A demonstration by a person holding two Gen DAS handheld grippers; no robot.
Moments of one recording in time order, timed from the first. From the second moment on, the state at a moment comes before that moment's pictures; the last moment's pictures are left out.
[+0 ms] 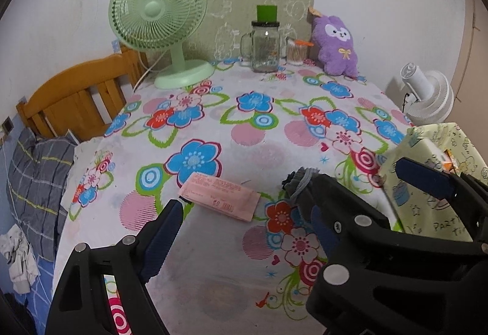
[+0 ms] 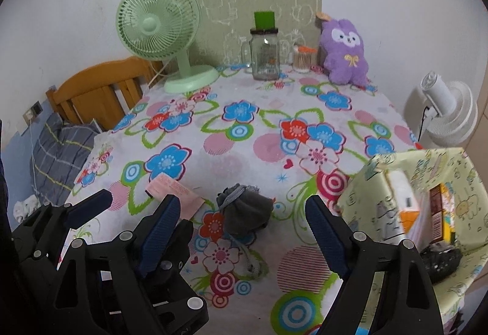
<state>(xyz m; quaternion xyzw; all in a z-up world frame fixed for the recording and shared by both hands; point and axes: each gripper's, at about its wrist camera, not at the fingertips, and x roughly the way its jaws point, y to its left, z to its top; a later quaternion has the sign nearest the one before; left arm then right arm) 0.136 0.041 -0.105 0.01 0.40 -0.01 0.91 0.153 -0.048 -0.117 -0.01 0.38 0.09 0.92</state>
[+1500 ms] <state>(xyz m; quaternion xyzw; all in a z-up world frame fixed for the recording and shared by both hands) 0.216 0.059 -0.172 -0.02 0.50 0.02 0.87 0.231 -0.044 -0.178 0.03 0.45 0.05 0.89</state>
